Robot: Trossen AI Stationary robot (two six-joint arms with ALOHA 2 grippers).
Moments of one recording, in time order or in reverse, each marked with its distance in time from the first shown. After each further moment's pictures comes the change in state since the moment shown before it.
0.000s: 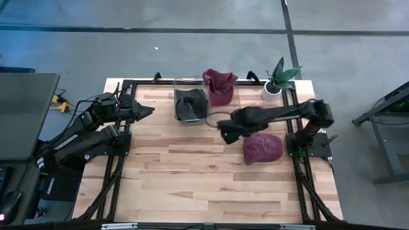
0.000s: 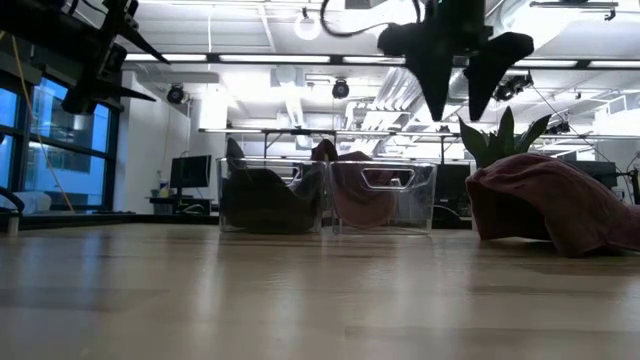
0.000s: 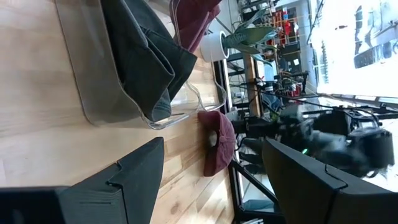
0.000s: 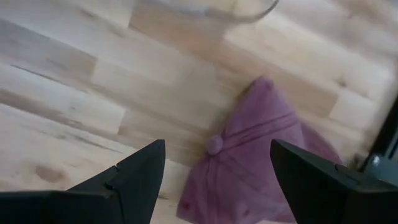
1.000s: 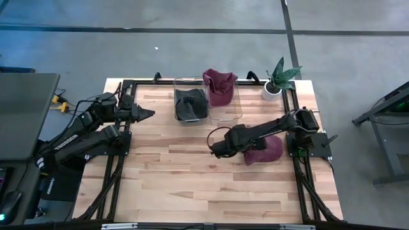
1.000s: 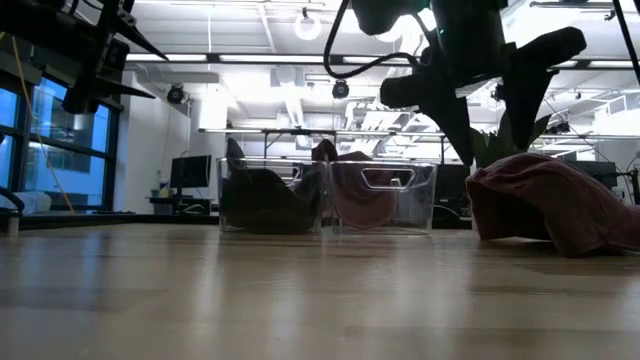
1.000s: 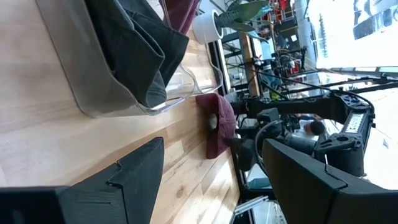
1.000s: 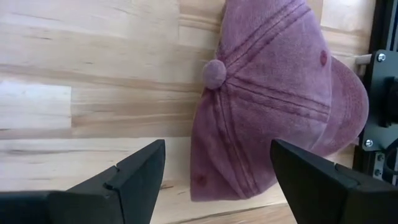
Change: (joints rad) left arm 0.000 0.000 0.001 -0.007 0.079 0.079; right arm 0.153 0.223 0.035 -0.098 -0.064 0.482
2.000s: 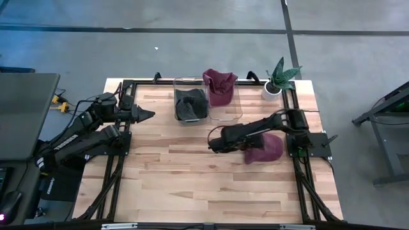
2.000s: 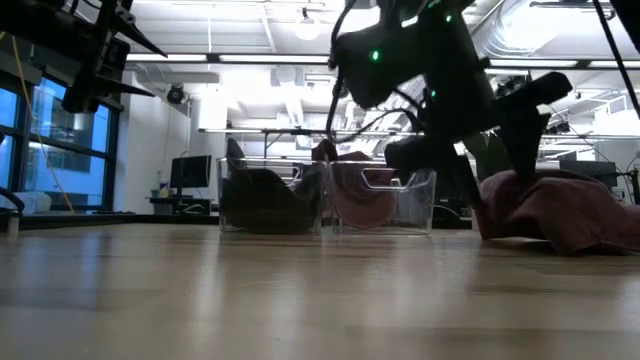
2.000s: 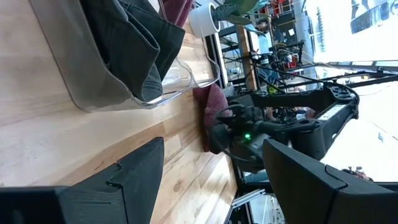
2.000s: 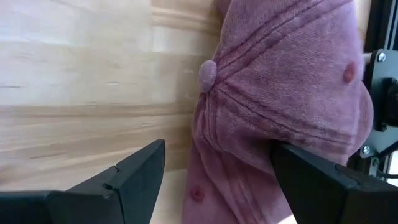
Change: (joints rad) left arm 0.000 0.000 0.001 0.000 0.027 -0.001; right arm -0.086 0.099 -0.080 0.051 -0.047 -0.057
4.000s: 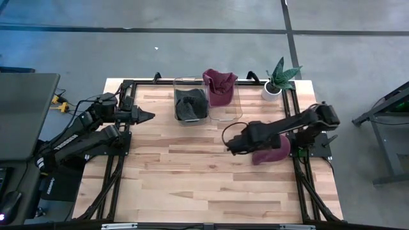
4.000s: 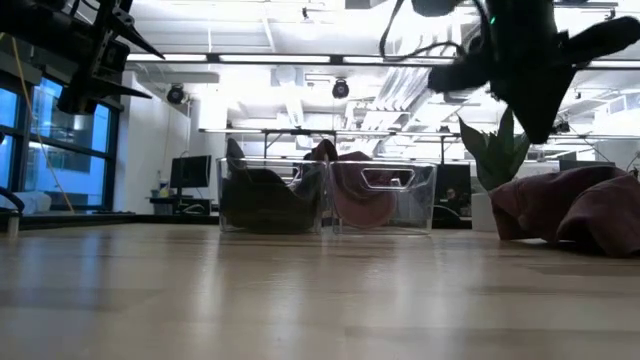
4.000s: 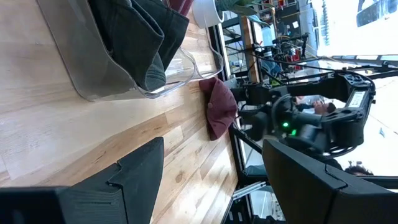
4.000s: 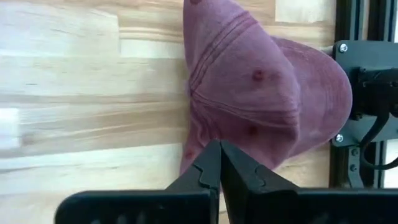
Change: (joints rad) left arm 0.000 0.000 0.000 -0.027 0.028 0.000; right arm 0.094 -0.337 -0.154 -0.022 0.046 0.156
